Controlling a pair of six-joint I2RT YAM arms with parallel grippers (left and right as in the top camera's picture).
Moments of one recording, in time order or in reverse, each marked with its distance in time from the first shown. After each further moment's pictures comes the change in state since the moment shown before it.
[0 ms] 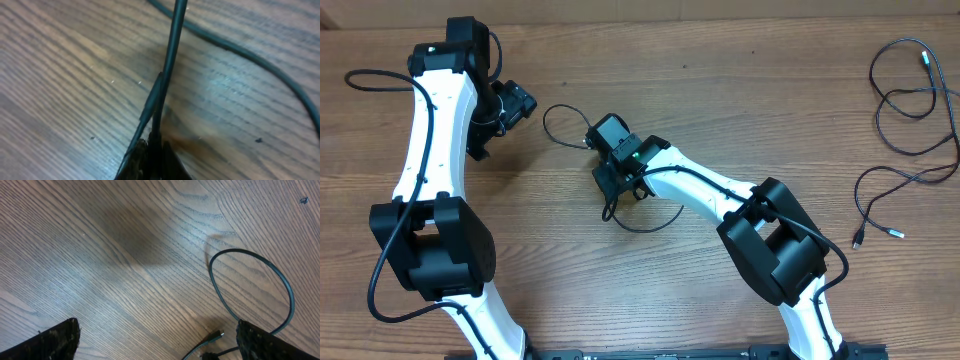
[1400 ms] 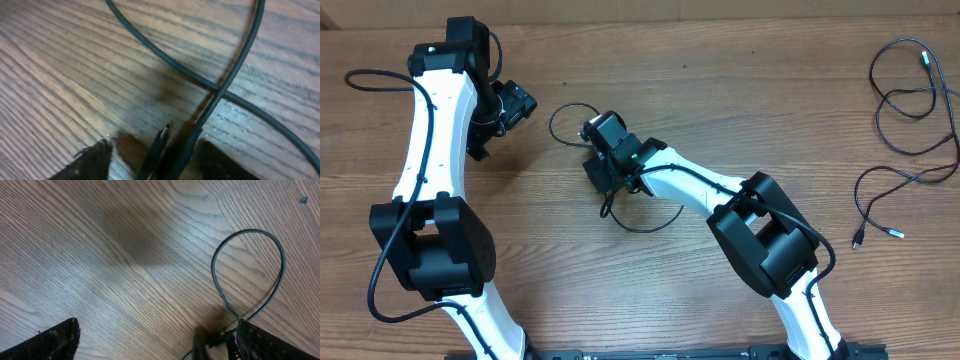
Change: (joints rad) left arm 0.000 0.000 0.000 0.000 0.000 0.000; right arm -0.011 0.057 0.000 0.178 0.006 -0.005
